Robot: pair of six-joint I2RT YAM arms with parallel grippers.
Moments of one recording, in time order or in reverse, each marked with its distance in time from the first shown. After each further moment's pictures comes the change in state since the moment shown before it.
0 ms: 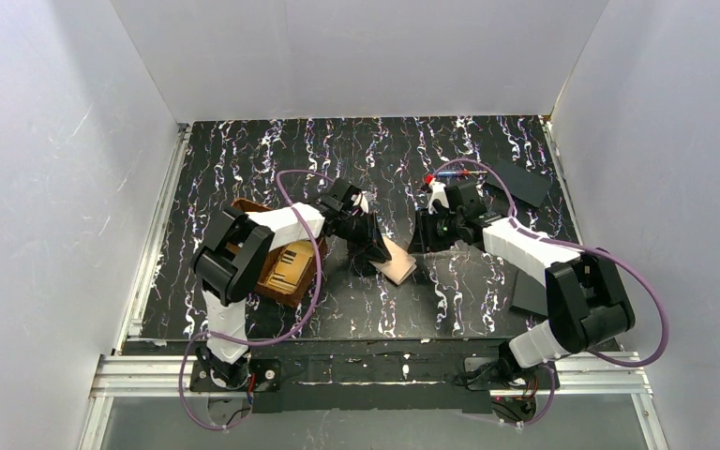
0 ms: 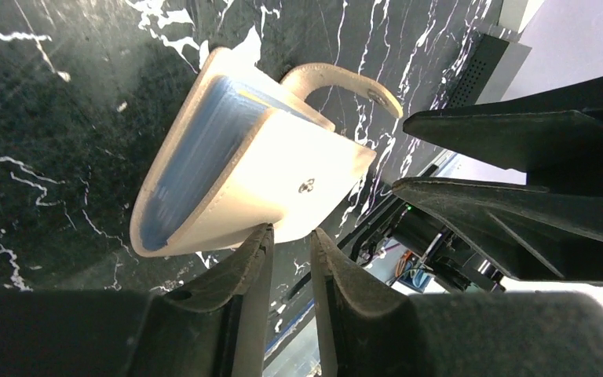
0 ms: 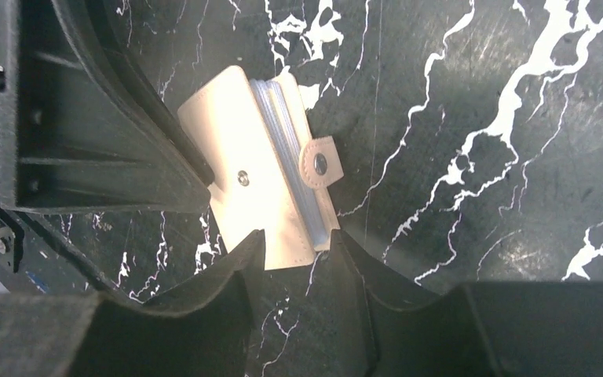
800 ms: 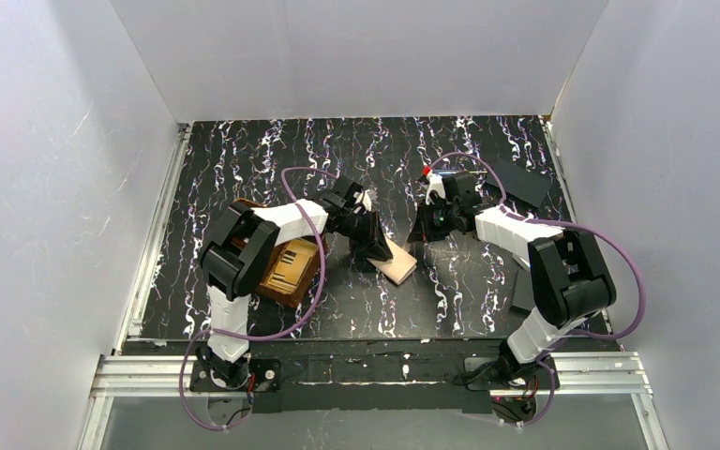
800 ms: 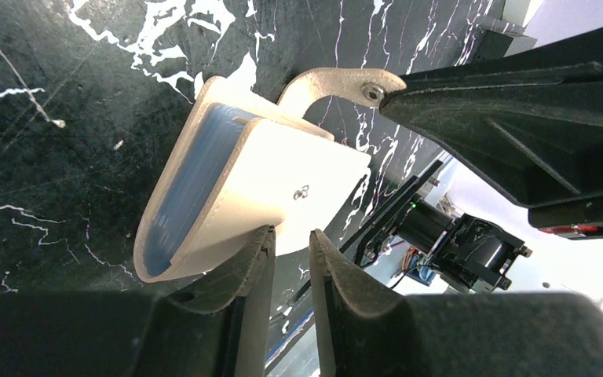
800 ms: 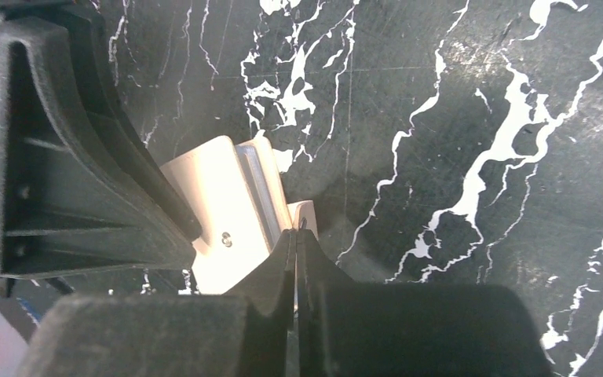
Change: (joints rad) left arm 0.000 0.059 0.059 -0.026 0.024 0.050; right arm -0.035 0.159 0.078 0.094 -0.039 -0.026
